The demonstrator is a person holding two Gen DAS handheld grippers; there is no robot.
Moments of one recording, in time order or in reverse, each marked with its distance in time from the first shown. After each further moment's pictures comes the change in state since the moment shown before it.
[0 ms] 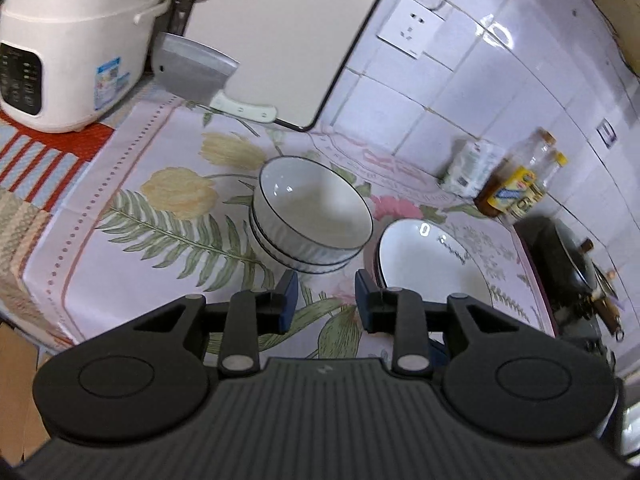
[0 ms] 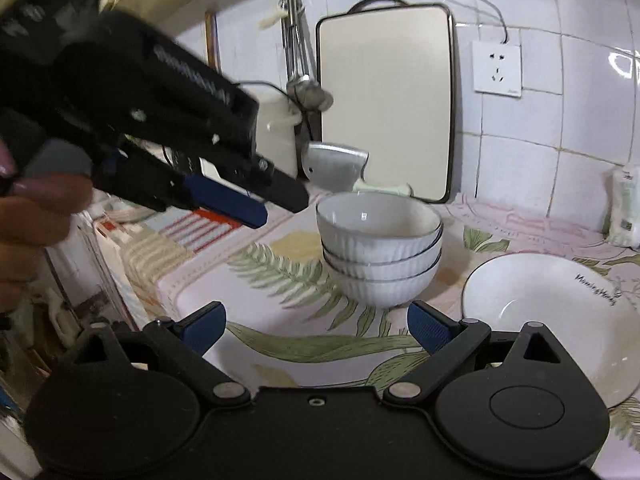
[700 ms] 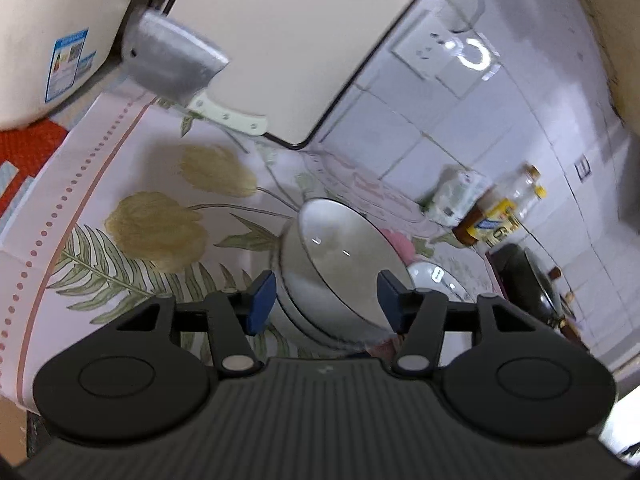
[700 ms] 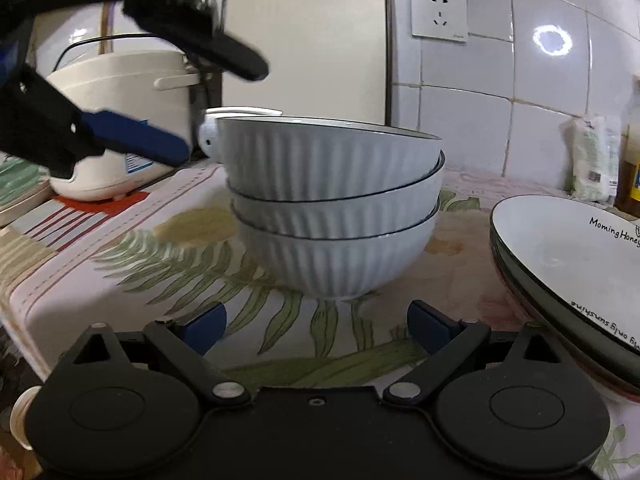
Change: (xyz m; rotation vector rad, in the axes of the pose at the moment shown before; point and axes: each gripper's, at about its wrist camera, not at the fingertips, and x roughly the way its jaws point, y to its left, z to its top) left arm 0.075 0.081 0.045 -0.077 -0.002 -0.196; right arm 0.127 0.001 -0.032 0.099 -0.031 -0.318
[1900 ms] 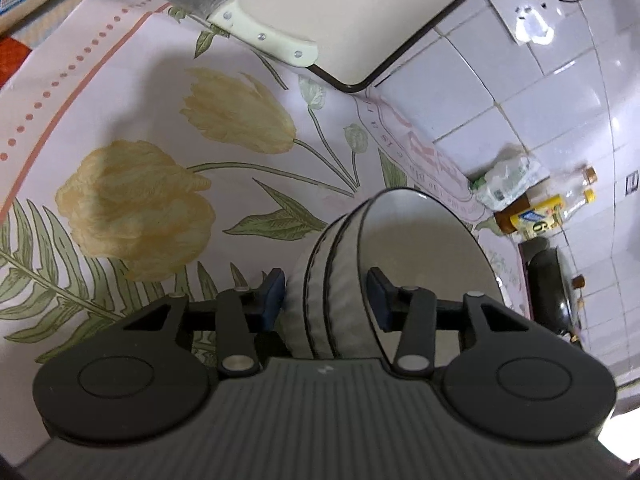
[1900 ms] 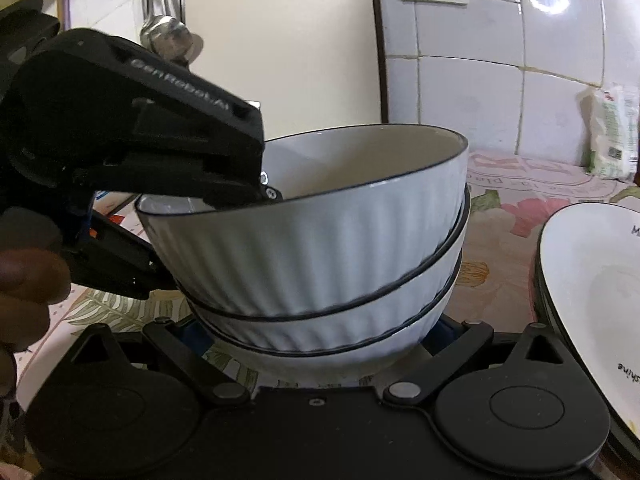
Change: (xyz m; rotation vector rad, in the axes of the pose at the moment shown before) left arm 0.093 0.034 0.017 -0.136 0.195 0.039; right arm 0.031 -0.009 0.041 0.092 0.107 0.035
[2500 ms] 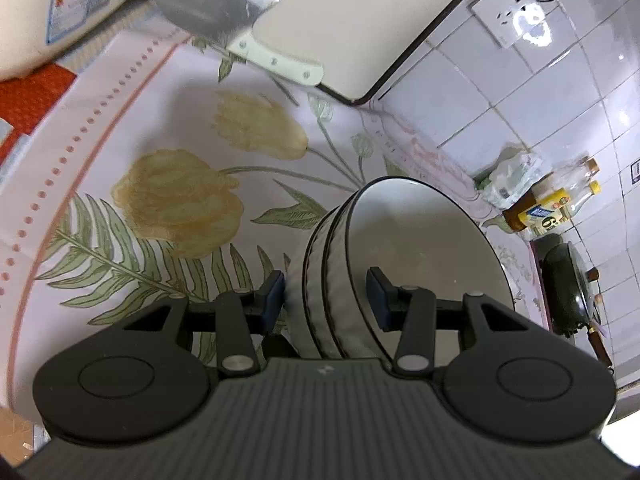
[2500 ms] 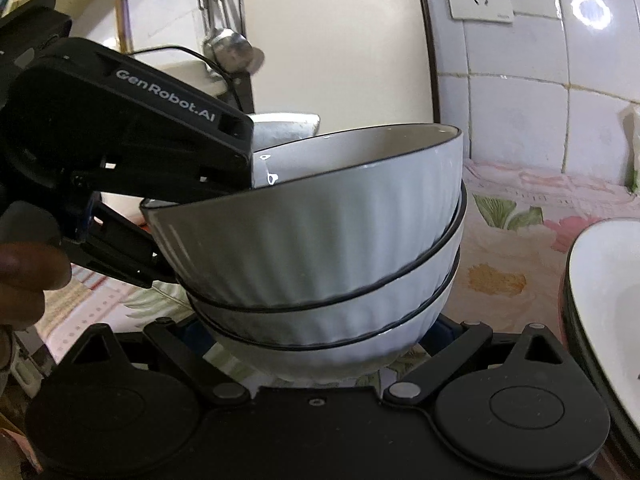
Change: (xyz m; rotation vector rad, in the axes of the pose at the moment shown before) left arm -0.044 -0.009 -0.015 0.045 -0.074 0.058; right arm -0.032 -0.006 -0.014 -0.061 -0.048 0.177
